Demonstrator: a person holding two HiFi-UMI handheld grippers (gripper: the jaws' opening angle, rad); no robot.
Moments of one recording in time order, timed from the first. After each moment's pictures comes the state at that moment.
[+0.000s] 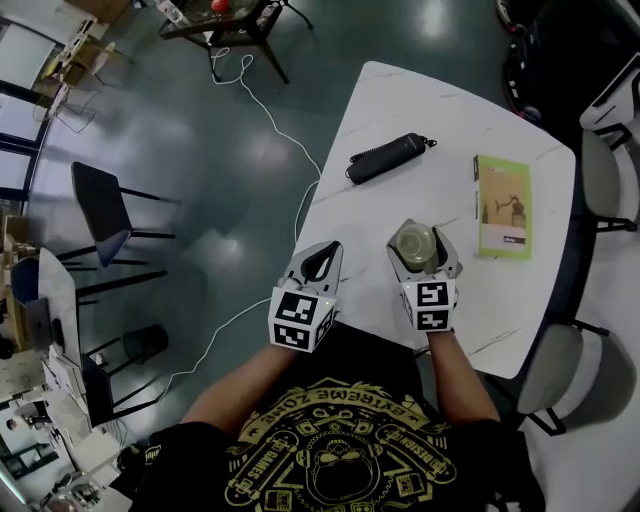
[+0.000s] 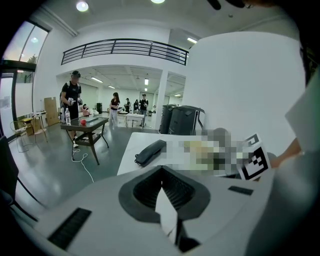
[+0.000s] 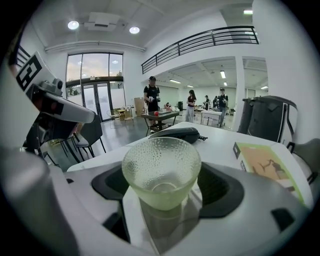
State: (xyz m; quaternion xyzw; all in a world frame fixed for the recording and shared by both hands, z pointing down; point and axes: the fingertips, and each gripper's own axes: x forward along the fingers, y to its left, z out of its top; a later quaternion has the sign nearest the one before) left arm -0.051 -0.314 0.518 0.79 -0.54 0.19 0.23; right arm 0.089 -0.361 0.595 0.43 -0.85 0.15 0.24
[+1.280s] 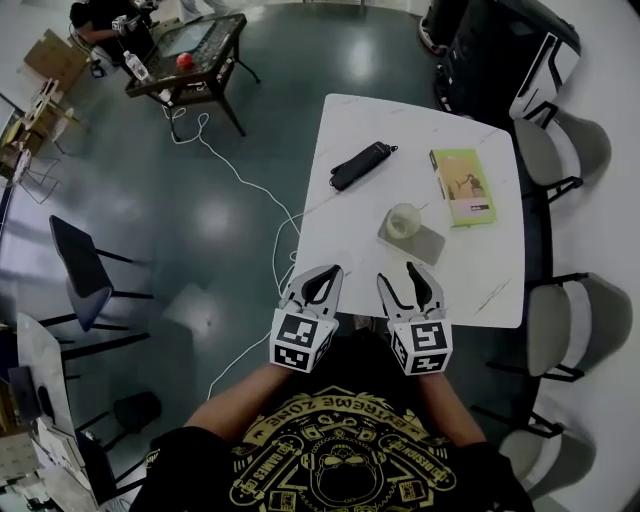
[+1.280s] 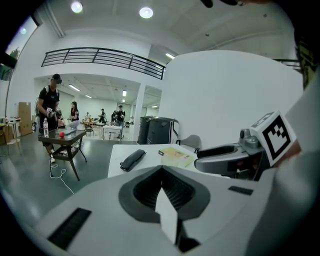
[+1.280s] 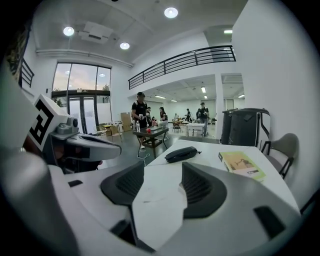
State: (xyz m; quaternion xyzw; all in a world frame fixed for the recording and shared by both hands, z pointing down) left arm -0.061 -0.223 0.466 0.87 -0.44 0.14 0.16; right arm 0.051 -0.220 0.471 0.53 -0.82 0.14 0.15
